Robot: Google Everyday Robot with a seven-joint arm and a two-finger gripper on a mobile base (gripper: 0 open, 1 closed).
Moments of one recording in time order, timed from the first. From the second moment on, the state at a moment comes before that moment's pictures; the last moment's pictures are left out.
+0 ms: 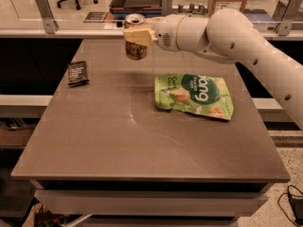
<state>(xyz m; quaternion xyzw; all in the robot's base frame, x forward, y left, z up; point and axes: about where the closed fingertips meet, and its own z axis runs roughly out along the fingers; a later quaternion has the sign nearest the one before) 0.700 0.033 0.970 -0.36 0.66 0.29 0.58</state>
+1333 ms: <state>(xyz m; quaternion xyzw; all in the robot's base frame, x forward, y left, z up) 0.684 0.094 0.933 -0.42 0.65 0.34 0.53</state>
